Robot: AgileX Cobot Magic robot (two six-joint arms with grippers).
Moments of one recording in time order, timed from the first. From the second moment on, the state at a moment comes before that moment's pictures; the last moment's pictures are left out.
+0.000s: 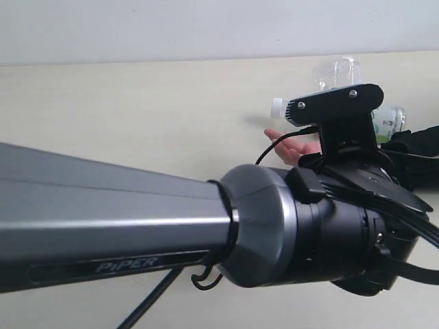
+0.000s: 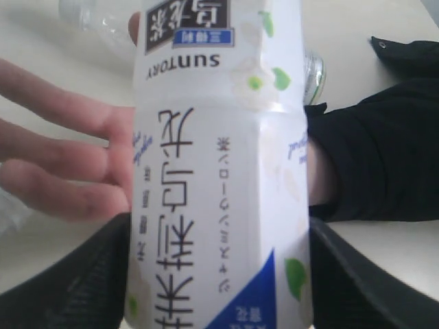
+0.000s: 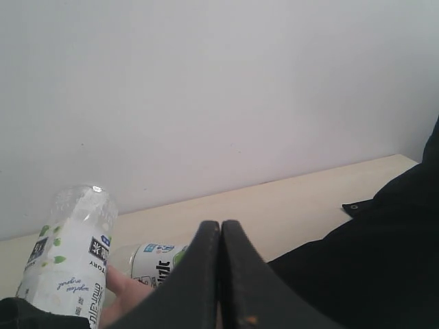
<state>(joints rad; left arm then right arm) -1.20 2.16 -1.57 1.17 0.71 -2.12 -0.08 0.01 0.00 0.16 0.09 0.04</state>
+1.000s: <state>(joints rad) -1.18 2.24 -1.57 1.12 0.68 -2.12 -0.08 0.01 0.00 0.16 0.09 0.04</state>
